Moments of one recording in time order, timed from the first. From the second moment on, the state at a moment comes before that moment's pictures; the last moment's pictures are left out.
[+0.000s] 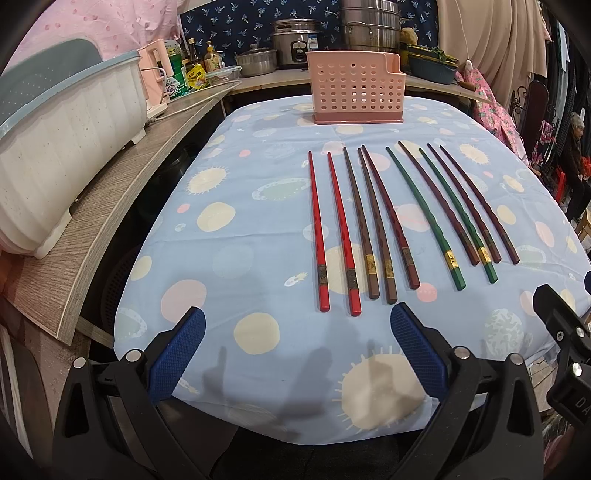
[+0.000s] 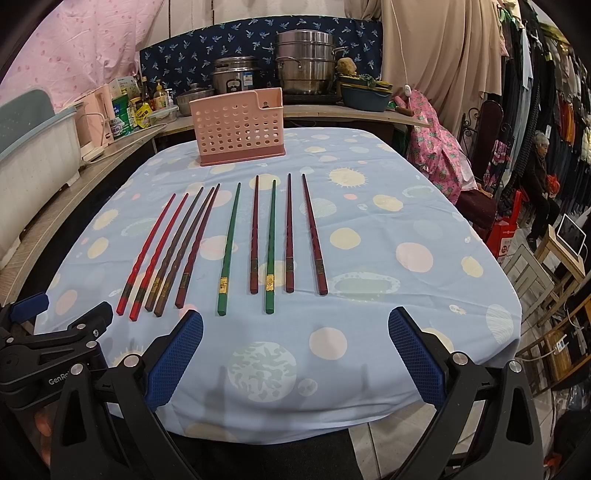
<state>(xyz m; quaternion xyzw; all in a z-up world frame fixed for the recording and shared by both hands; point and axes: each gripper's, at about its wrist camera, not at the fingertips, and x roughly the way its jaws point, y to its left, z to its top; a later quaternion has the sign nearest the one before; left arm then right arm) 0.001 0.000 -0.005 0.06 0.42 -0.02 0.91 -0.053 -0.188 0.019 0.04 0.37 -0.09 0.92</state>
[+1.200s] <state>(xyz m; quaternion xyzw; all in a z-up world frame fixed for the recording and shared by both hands) 0.002 0.000 -0.008 0.05 0.42 -0.03 0.90 -0.052 -0.189 0.014 0.04 0.38 -0.09 0.92</state>
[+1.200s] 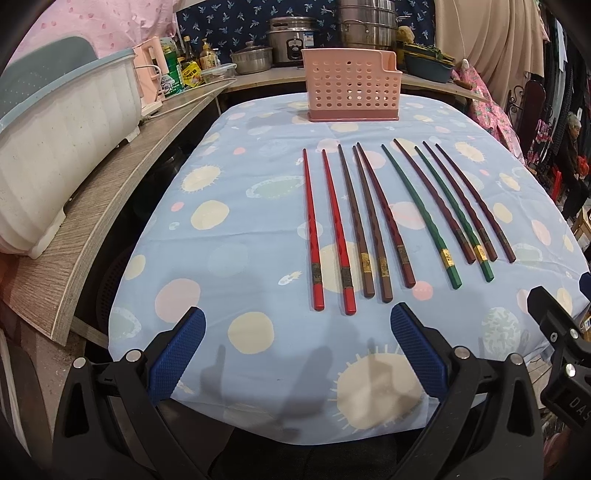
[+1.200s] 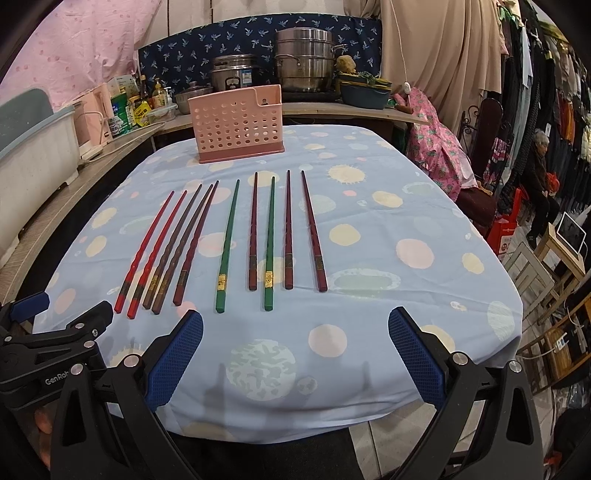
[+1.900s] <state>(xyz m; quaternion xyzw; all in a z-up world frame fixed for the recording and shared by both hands) 0.063 0.021 -0.047 0.03 0.48 -0.02 0.88 -0.007 -0.225 -0.009 0.06 0.40 -0.10 0.91</state>
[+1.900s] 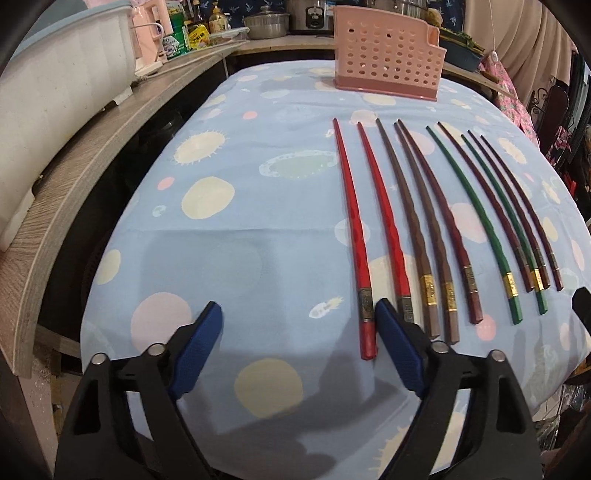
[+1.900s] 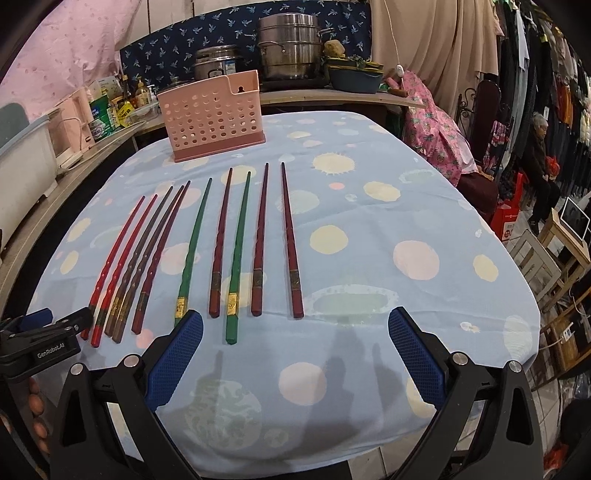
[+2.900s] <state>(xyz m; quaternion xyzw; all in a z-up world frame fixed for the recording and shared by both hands) 0.078 0.024 -0.025 -0.01 0.48 -0.07 0.87 0.046 -0.245 -0.017 0.07 0.42 -0.05 0.90</state>
